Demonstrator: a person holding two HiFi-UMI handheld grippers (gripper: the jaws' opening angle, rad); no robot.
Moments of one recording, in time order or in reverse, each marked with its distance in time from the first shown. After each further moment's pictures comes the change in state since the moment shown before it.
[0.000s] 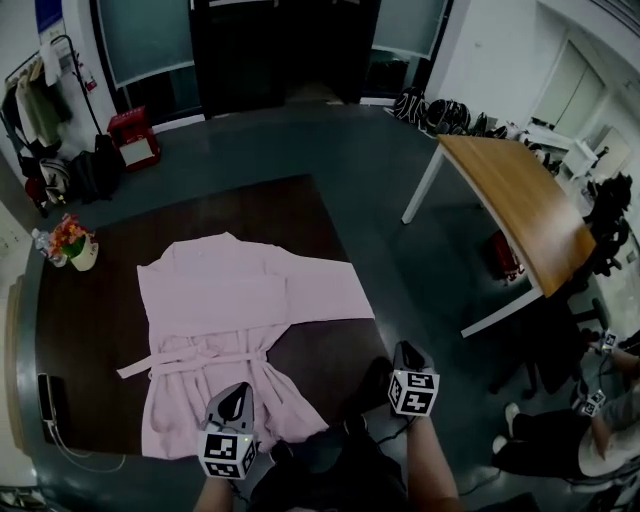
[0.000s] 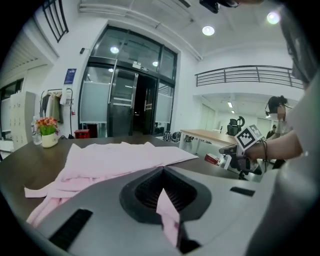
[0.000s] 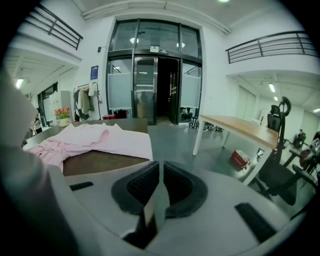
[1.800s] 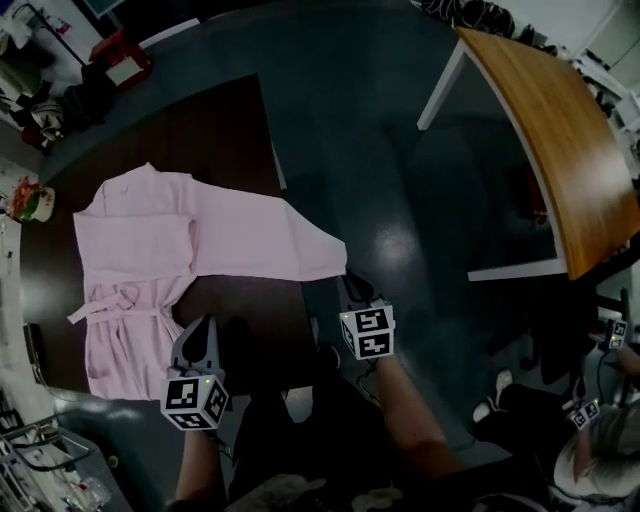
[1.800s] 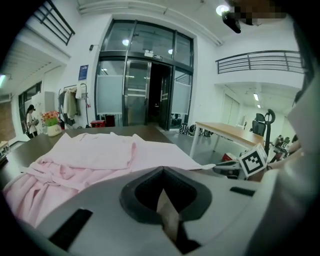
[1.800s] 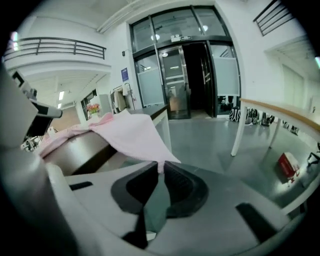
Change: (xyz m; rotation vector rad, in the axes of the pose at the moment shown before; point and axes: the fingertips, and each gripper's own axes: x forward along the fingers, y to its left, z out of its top) left arm 0.156 -0.120 0.021 -0.117 0.108 0.244; right arm 0.152 -0.056 -0.036 -0.112 0.048 0.490
